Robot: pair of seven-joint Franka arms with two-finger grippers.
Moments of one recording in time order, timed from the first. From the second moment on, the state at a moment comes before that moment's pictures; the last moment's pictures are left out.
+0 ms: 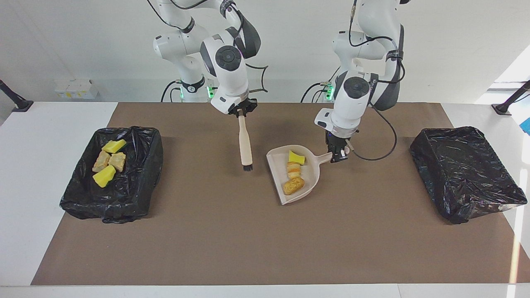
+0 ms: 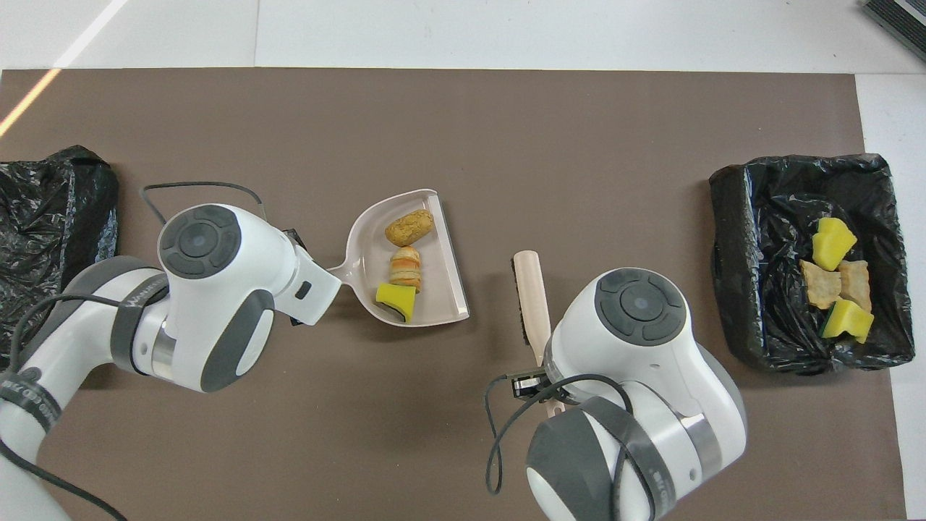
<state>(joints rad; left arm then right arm) -0.28 0.10 -0.09 -2.08 -0.01 2.20 1.04 0.39 -0.06 0.12 -2.10 0.18 1.80 0.37</state>
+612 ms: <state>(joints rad) -0.07 0.09 -0.09 -1.97 -0.22 2.09 1.38 0.49 -0.07 0.13 -2.10 0.18 1.85 0.58</state>
